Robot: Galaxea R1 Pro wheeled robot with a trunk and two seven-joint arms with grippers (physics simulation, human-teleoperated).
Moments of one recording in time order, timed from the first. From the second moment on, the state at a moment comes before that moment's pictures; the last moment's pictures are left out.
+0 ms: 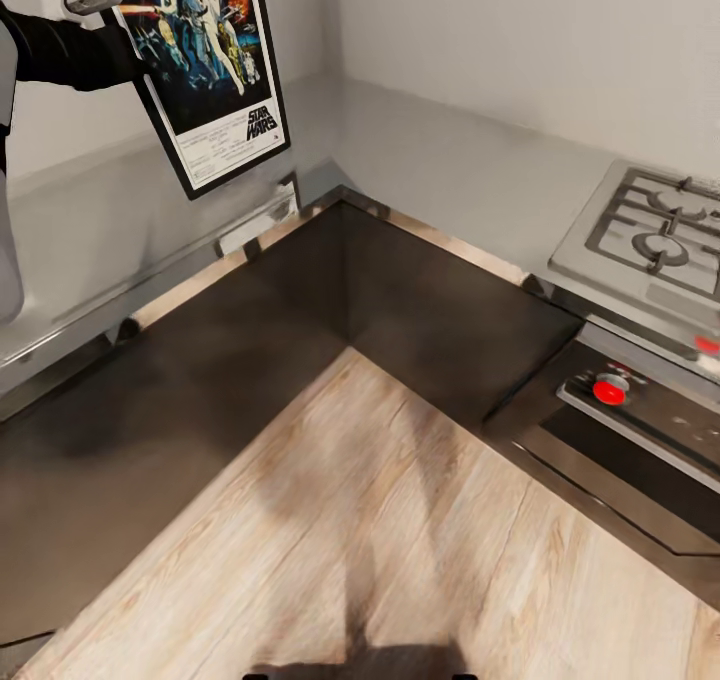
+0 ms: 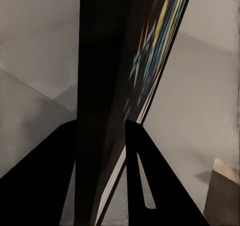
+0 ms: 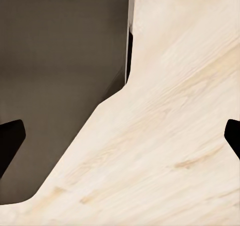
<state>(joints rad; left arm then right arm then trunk) -1.95 0.20 0.13 -0.57 -0.06 0.76 -0.44 -0.06 -0.06 0.01 0.01 0.01 -0.31 0.00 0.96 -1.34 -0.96</state>
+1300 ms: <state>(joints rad) -1.95 0.20 0.14 -0.57 -0.06 0.76 -0.52 -0.06 -0.06 0.01 0.01 0.01 -0.31 0.00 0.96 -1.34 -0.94</state>
